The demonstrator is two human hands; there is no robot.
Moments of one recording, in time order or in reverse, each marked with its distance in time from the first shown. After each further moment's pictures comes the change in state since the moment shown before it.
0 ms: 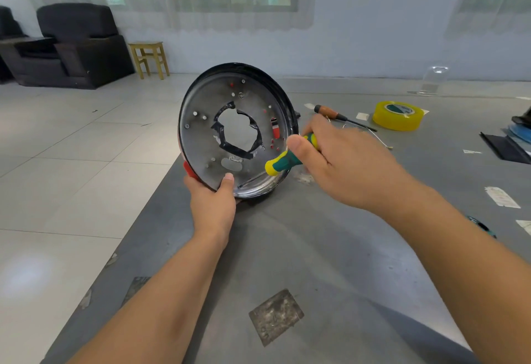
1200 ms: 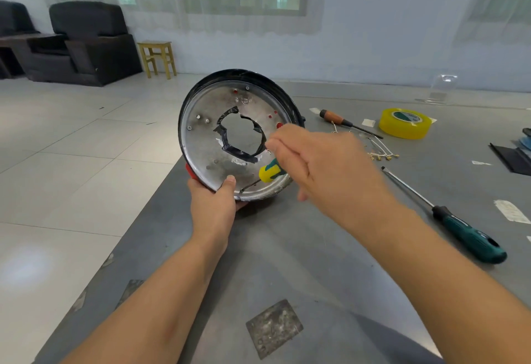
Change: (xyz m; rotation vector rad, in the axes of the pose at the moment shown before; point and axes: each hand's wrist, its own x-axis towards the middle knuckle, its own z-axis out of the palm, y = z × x) left_hand 0.002 0.003 0.003 -0.153 0.023 -0.090; right_hand -0.001 -0.041 -0.012 0.146 0.016 -0.125
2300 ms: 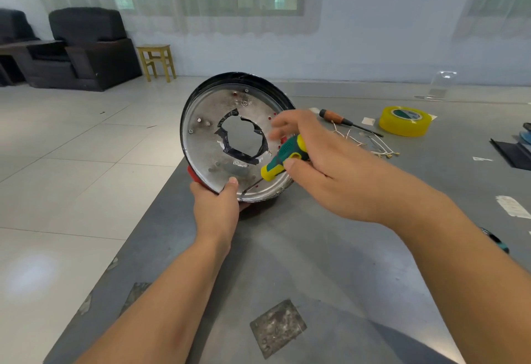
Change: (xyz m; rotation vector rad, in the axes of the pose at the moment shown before) left_hand -0.004 0.001 0.000 0.073 -0.014 0.047; right_hand 0.000 0.022 -0.006 0.235 -0.189 -0.001
